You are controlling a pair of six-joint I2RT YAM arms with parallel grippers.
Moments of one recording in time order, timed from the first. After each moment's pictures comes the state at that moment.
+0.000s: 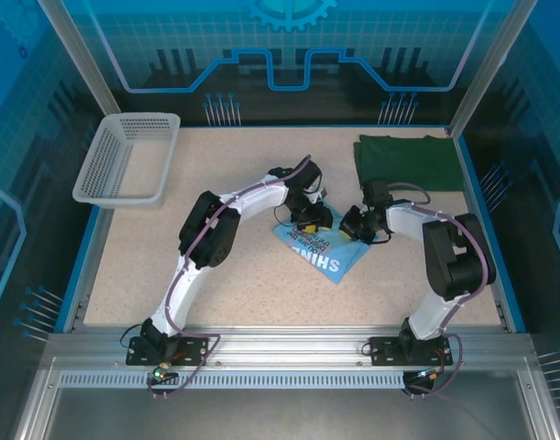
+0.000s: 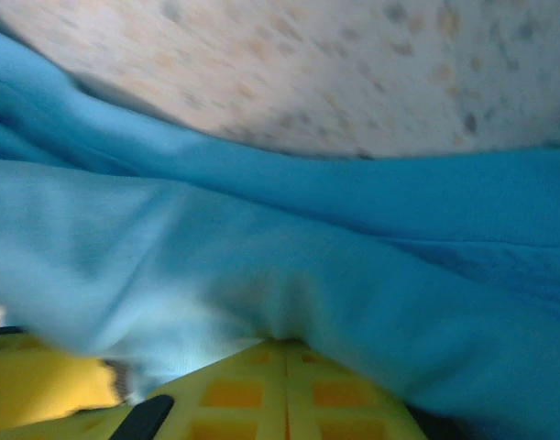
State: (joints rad) left arm -0.63 2.36 1.90 -0.79 0.53 -0.58; right arm 0.21 1.73 0.91 -0.35 -0.35 0.89
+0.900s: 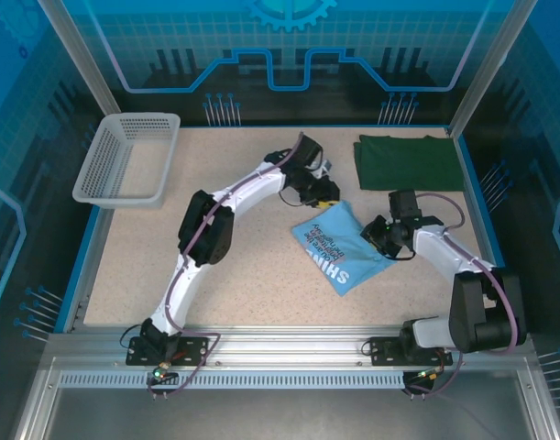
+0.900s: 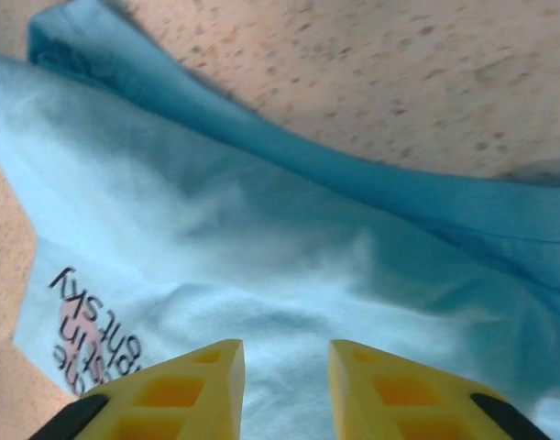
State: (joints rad) left arm -0.62 2.38 2.09 -0.70 0.61 -0.73; right arm 0.09 1.36 0.73 -0.52 -0.25 0.82
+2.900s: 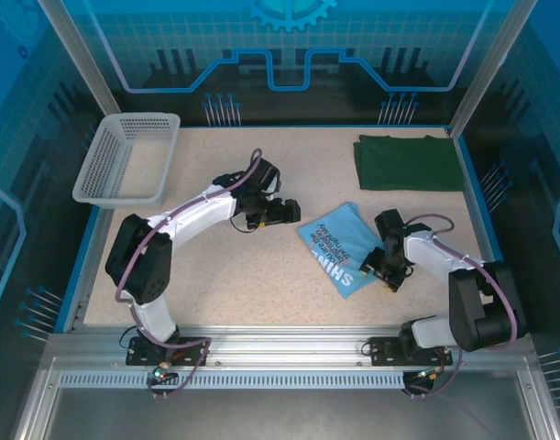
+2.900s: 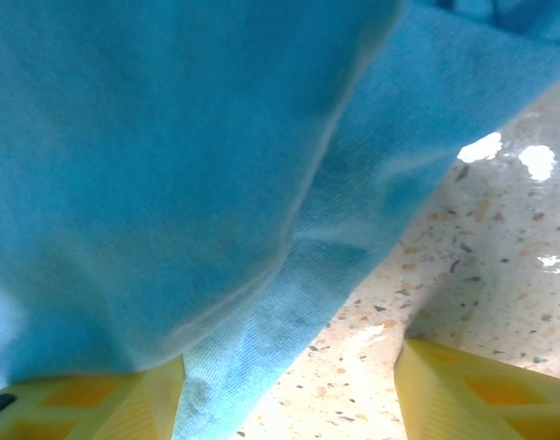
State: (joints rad) left arm -0.55 1.77 1.36 -0.68 0.25 -0.64; right arm 0.20 1.38 0.67 -0.81 -0.11 0.85
